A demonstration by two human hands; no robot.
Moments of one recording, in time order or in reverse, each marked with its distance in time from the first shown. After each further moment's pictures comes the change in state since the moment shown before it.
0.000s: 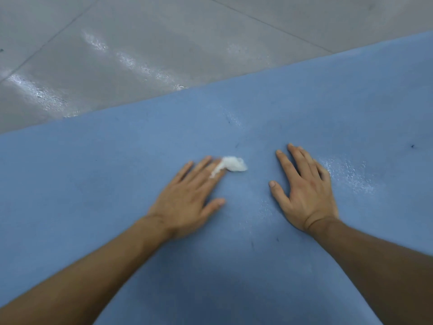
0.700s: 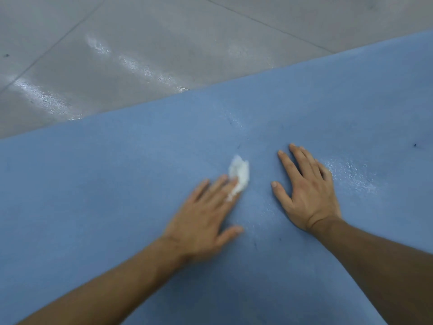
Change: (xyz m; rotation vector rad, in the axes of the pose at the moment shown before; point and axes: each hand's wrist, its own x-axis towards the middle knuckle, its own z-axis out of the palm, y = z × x) left_hand -0.018 0.042 0.006 -0.049 0.006 0.087; right_hand -0.001 0.002 0.002 0.001 0.013 -0.006
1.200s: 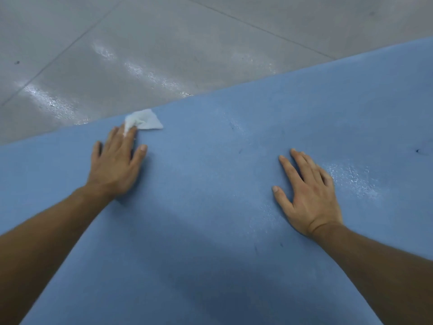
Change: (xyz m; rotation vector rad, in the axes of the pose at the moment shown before) left_hand -0.020 -0.173 -0.053 -0.064 0.131 -0.761; right_hand 0.000 -0.001 -0.002 -0.003 -0.019 0.006
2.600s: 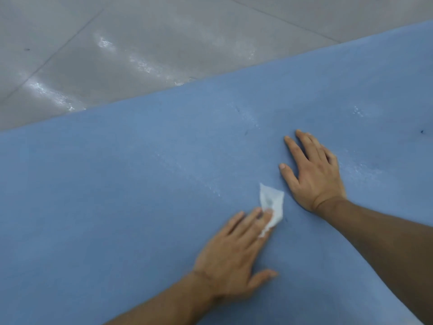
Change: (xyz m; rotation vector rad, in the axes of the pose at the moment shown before) left_hand -0.204 0.159 0.084 0.090 -0.176 0.869; right_hand 0.001 0.001 0.002 0.012 -0.003 0.007
